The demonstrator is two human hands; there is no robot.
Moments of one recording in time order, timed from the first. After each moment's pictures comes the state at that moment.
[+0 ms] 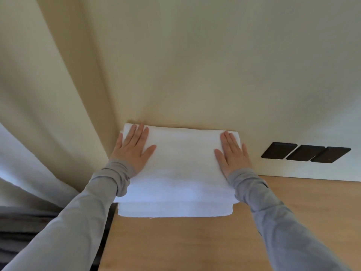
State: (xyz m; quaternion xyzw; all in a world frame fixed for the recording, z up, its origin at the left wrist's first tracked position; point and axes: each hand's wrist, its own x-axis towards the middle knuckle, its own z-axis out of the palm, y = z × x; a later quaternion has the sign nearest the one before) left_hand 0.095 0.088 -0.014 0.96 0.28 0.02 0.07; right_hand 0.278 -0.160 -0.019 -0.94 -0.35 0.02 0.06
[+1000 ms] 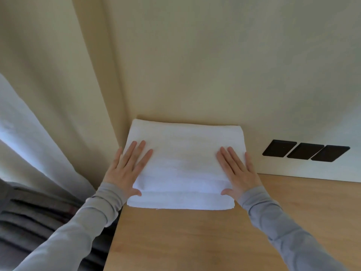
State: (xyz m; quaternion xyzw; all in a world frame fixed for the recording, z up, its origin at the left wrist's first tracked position) left_hand 0.001 0.056 -0.022 0.98 0.16 0.01 -0.13; right_hand 0.220 -0.216 -0.011 -0.86 -0.49 -0.08 -0.11
